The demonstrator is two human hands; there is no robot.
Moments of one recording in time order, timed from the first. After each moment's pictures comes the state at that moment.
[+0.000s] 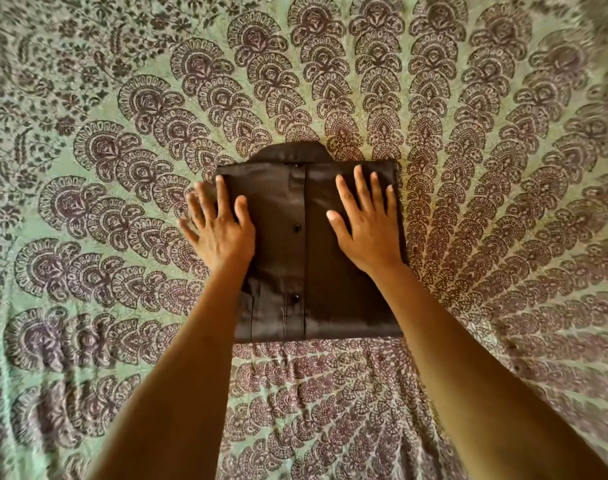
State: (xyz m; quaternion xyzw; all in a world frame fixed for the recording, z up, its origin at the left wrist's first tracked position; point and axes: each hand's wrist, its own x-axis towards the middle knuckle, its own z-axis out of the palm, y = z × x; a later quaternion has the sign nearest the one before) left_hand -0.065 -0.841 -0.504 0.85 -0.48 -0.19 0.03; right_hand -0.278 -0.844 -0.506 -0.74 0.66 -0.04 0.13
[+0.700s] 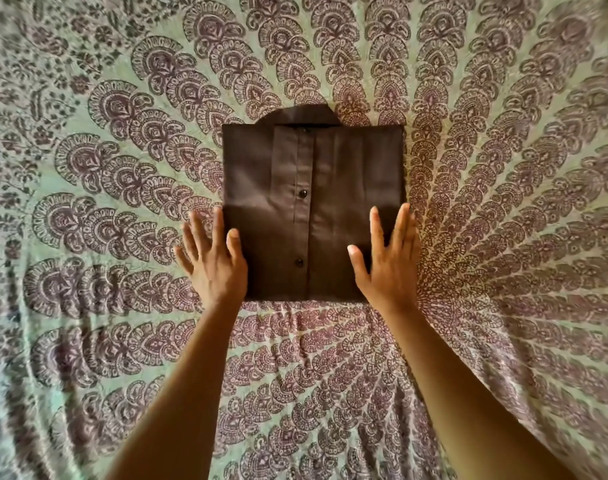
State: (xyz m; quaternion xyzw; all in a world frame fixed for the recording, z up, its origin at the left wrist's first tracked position) left_hand -0.051 -0.727 -0.492 0.84 -0.50 -0.19 0.06; right_hand -0.294 -0.730 -0.508 -0.68 0.72 -0.04 0.13
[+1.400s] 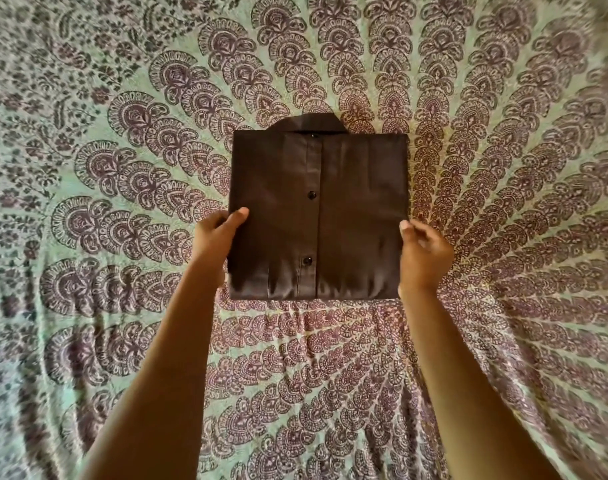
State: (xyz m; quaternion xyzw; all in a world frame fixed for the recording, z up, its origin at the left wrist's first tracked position) left_hand -0.029 -0.769 -0.459 0.78 -0.23 -0.50 0.30; right_hand -0.294 -0.755 -0.475 -0.26 0.80 -0.43 0.32
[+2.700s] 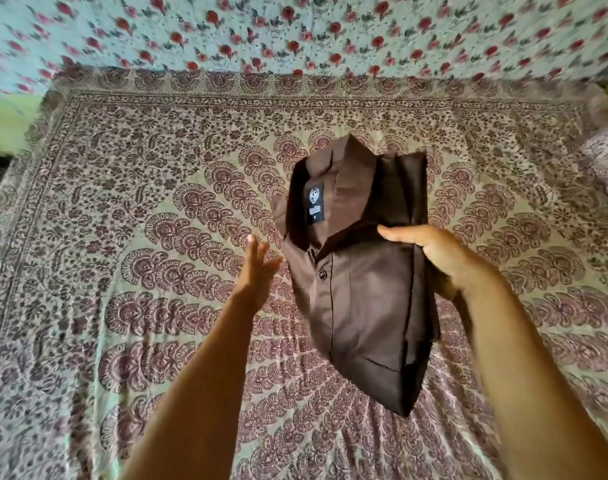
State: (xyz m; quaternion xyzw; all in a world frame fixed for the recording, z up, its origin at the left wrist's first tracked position) left_hand -0.070 -0.746 -0.321 0.65 -0.22 -0.64 0.34; right_hand -0.297 -0.760 -0.168 -0.31 0.57 -0.23 0.72
